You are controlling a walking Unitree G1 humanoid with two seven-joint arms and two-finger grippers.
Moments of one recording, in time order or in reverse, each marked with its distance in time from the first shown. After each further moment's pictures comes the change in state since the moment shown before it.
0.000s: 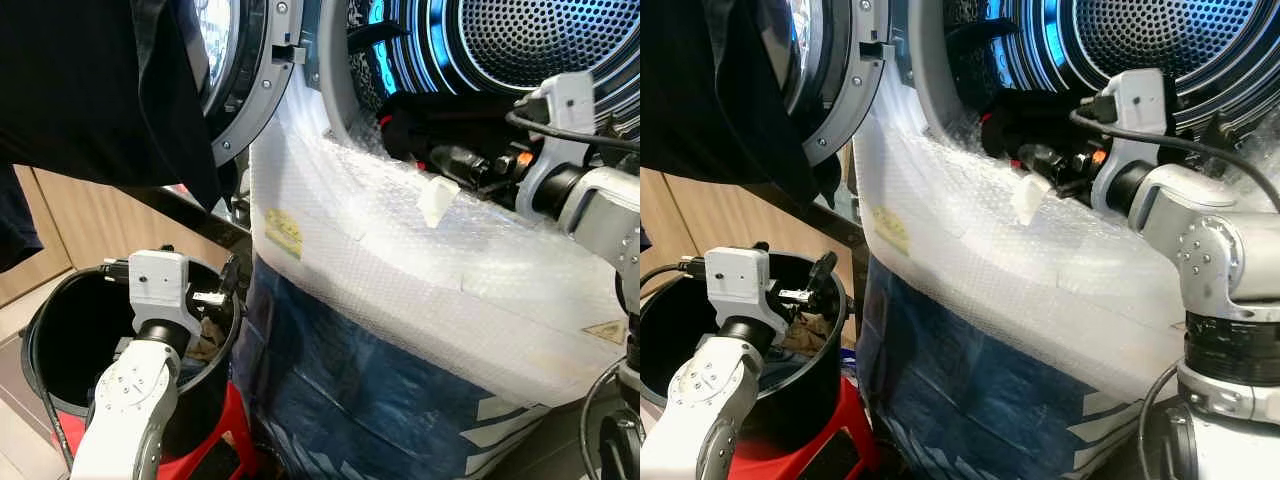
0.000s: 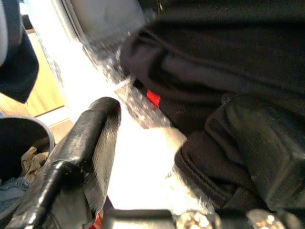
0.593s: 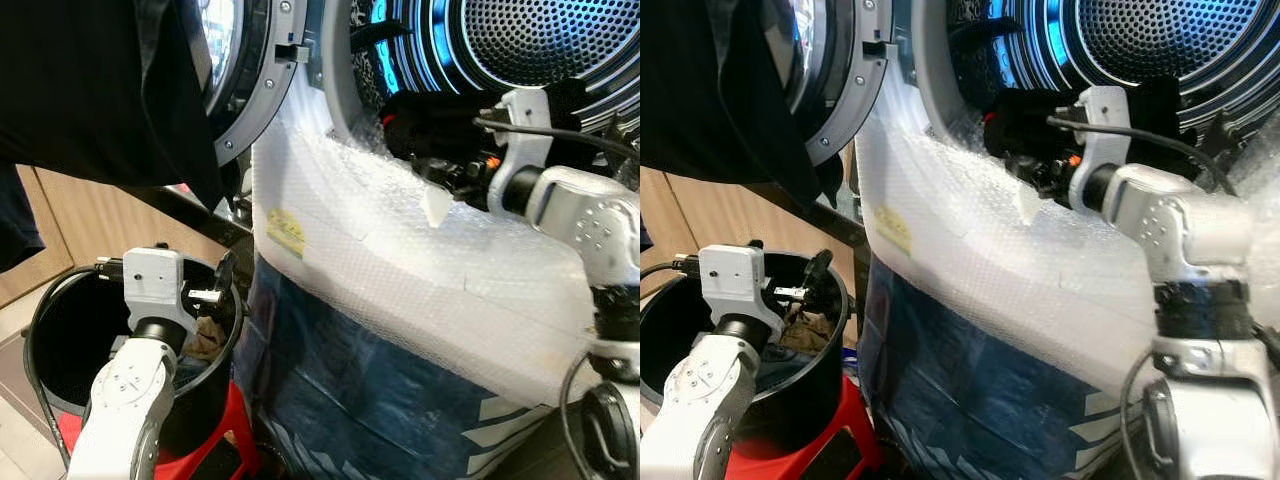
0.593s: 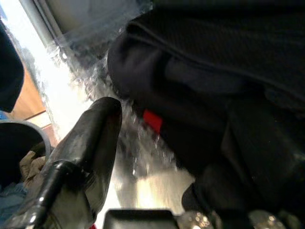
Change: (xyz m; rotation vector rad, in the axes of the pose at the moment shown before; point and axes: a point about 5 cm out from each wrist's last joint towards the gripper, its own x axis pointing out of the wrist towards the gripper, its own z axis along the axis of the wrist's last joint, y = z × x) left arm 0.002 0.002 0.003 0.003 -0.011 0.008; right arm 0.038 0.003 0.005 0.017 0.033 -0.004
